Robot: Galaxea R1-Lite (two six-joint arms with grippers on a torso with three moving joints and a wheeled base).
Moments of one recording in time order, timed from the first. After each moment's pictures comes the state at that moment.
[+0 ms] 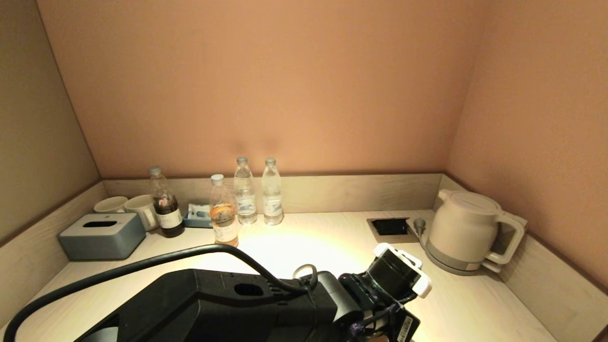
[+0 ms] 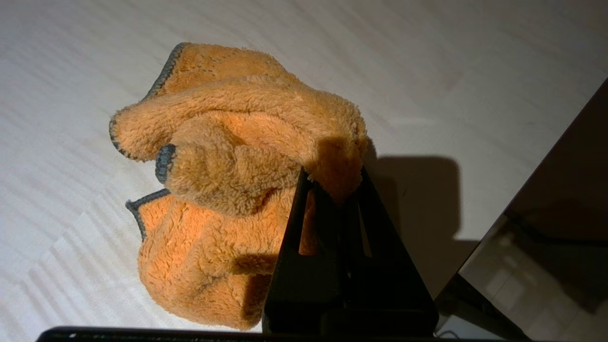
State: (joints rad) left arm -1.10 2.56 -1.94 0.10 0.15 -0.17; right arm 0.00 0.00 0.00 0.00 0.00 0.01
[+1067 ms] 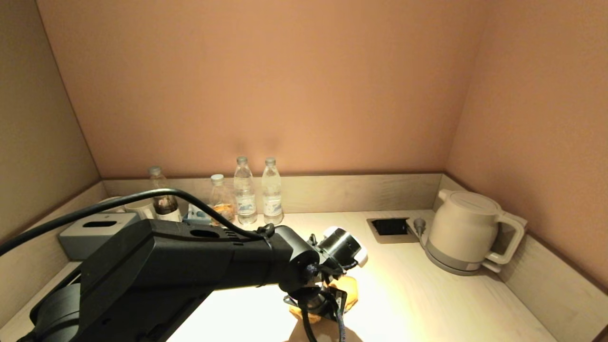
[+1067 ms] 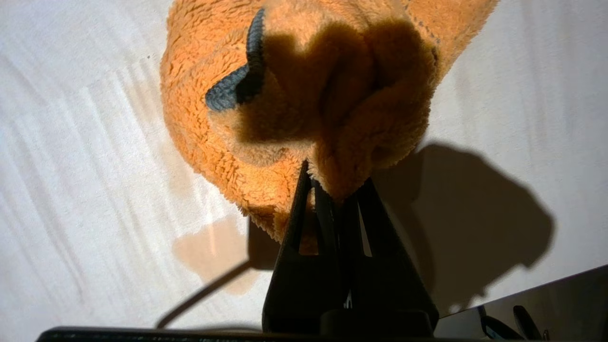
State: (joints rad) left arm -0.93 2.48 -1.91 0.58 0.19 -0.53; right arm 0.00 0.00 0.00 0.00 0.00 0.01
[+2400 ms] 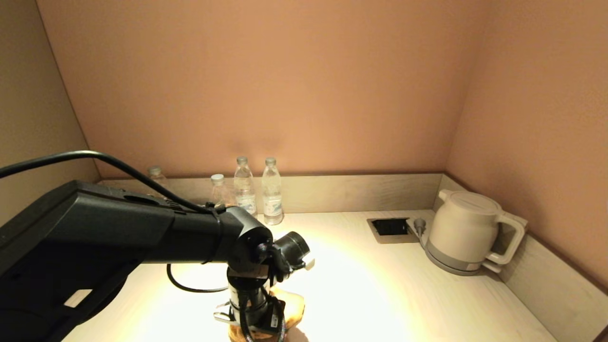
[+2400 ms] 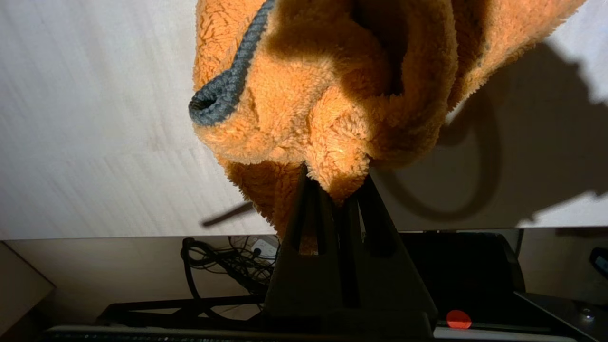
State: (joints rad) left arm -0.84 2.29 -1.63 0.86 0.19 -0.66; right arm 0.00 0.00 0.00 0.00 0.00 0.01
